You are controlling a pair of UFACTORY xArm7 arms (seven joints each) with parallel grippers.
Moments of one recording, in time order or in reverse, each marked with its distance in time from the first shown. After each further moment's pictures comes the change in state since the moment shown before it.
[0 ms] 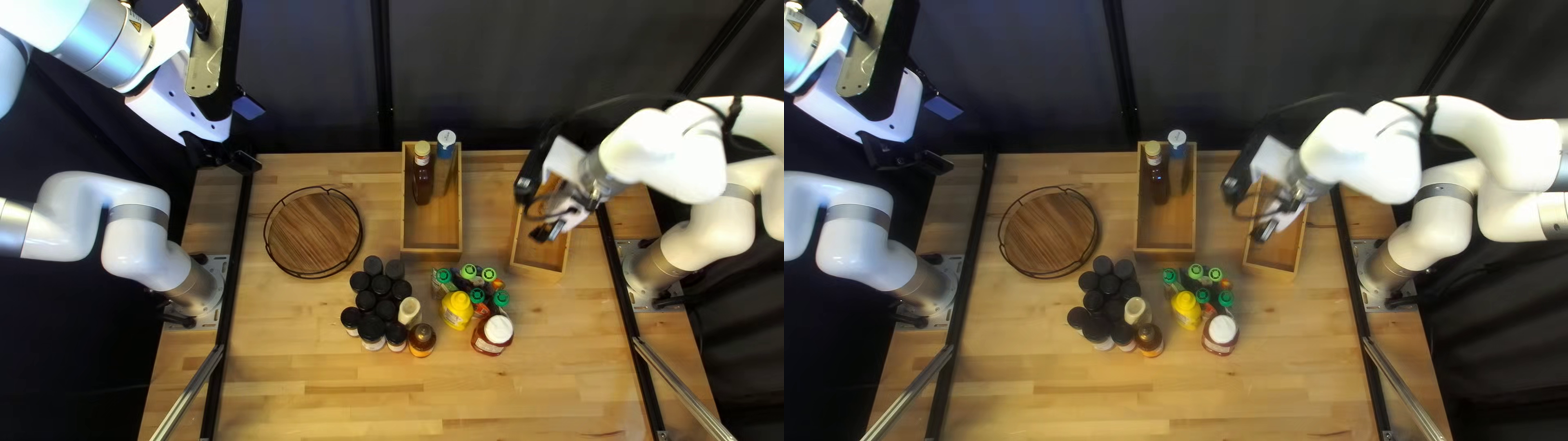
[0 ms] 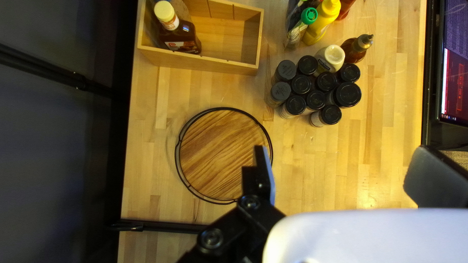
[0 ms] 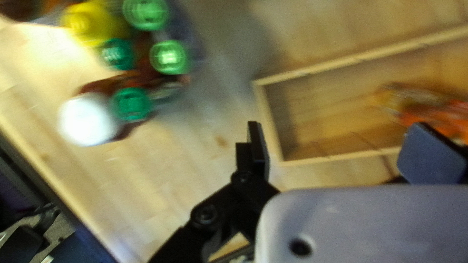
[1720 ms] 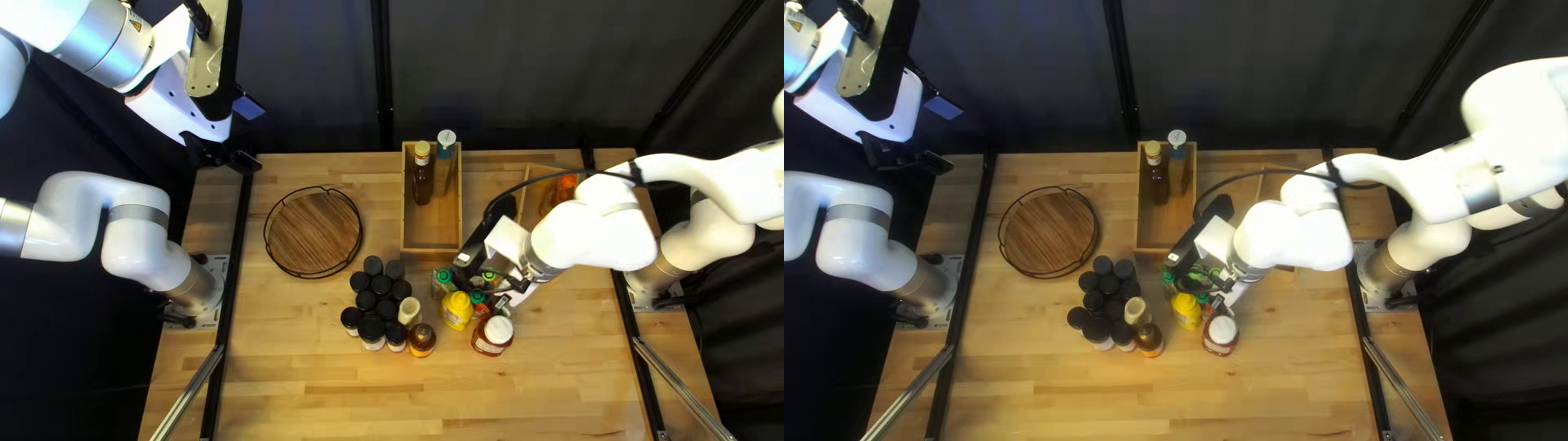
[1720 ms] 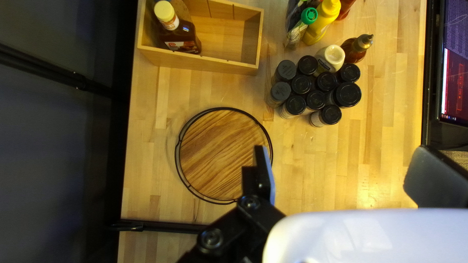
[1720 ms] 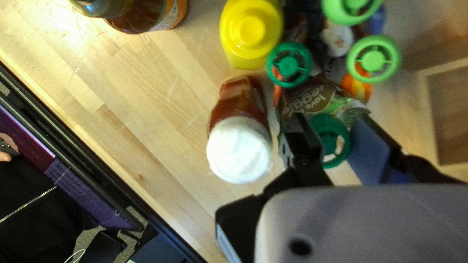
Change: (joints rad) left arm 0.000 0.000 0.000 0.000 0.000 0.000 0.000; right arm -0.037 -0.222 0.173 0.113 -0.025 -0.041 0.359
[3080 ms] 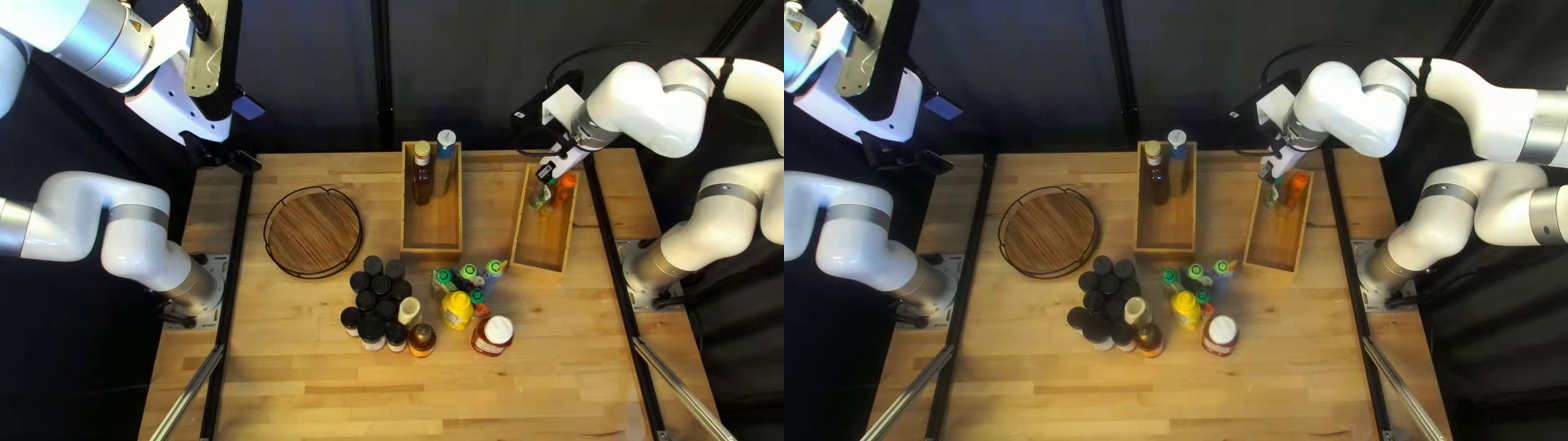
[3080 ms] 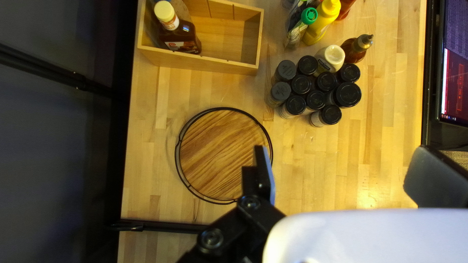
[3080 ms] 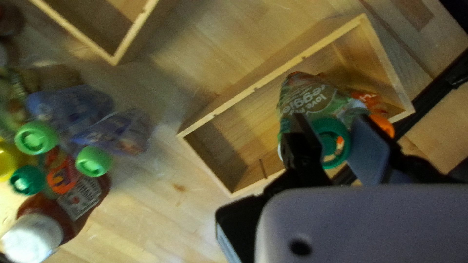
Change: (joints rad) left arm 0.000 0.000 0.000 0.000 0.000 0.000 0.000; right arm -0.227 0.273 -0.427 -0.217 -0.218 0.081 -0.284
